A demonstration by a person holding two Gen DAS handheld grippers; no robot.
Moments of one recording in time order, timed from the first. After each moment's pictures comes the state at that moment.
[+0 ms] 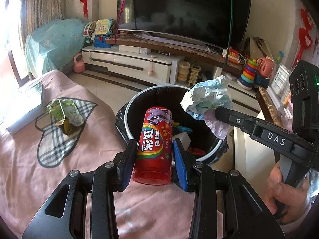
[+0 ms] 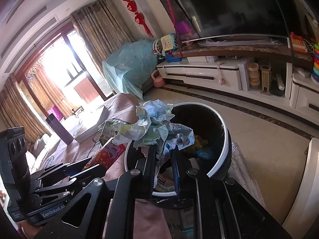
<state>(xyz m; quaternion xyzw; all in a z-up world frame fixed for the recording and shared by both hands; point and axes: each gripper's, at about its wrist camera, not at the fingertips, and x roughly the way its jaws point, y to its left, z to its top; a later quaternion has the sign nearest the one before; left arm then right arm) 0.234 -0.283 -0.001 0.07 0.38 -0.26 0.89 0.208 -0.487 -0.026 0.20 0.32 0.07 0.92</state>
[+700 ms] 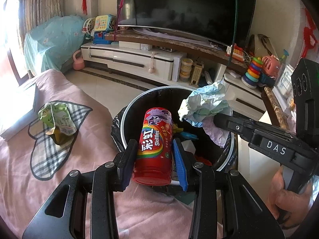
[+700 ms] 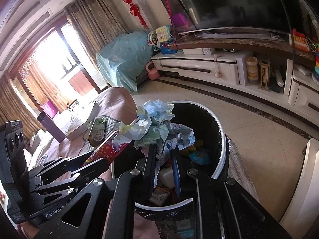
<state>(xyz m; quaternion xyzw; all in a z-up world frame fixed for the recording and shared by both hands) 0.262 -0.302 -0.010 0.08 0.39 -0.25 0.88 0.239 -0.498 -0.036 0.19 0.36 0.06 0.91</state>
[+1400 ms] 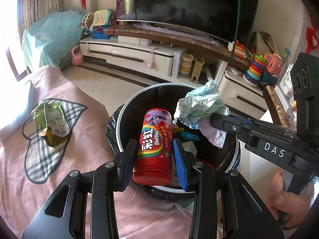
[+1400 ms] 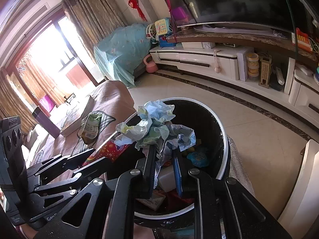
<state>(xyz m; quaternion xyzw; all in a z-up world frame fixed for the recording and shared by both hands) 0.280 -0.312 -0.019 0.07 0.41 -0.25 0.87 0.257 -0.496 -0.040 0.18 0.39 0.06 0.90</state>
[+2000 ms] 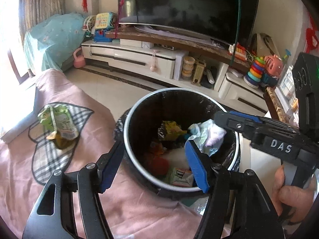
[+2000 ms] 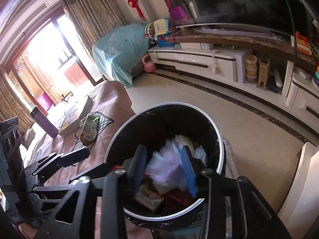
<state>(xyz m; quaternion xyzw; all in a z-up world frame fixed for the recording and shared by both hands) 0.277 -0.297 -0.006 0.08 0.40 -0.25 0.88 0.253 -0.500 -0.028 0.17 0.38 0.05 0.91</state>
